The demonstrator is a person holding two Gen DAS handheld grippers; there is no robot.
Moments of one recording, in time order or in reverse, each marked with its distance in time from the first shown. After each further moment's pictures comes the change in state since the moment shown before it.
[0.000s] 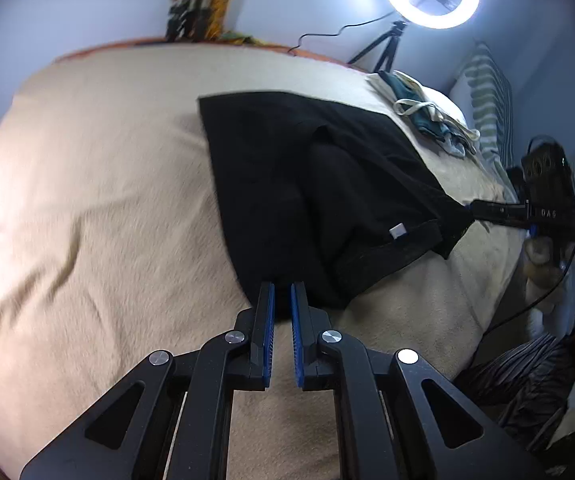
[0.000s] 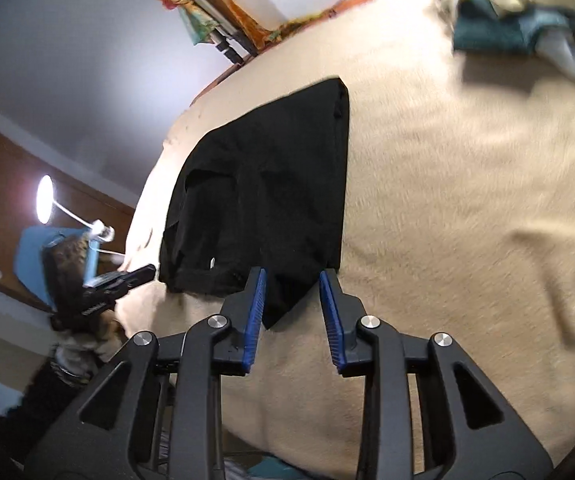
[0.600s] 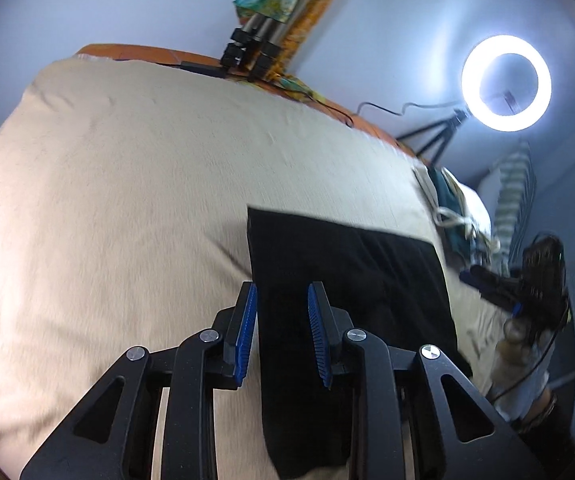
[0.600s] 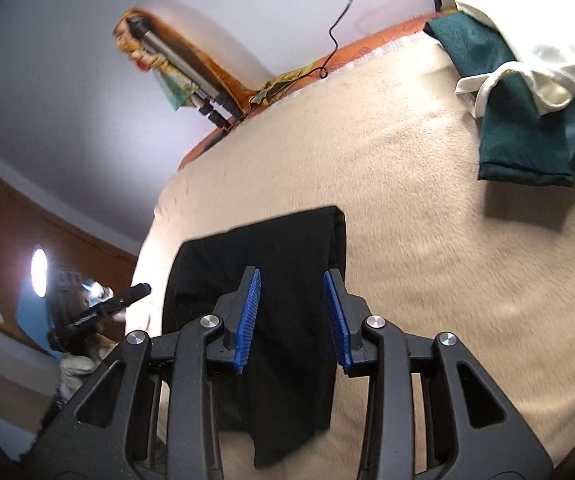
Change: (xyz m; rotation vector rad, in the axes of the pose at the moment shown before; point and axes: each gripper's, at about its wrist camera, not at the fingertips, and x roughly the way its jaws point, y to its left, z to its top) left arm 0.027 0.069 0.103 -0.298 -0.081 -0.038; right arm 0.022 -0.031 0.097 0.090 -0.109 0.027
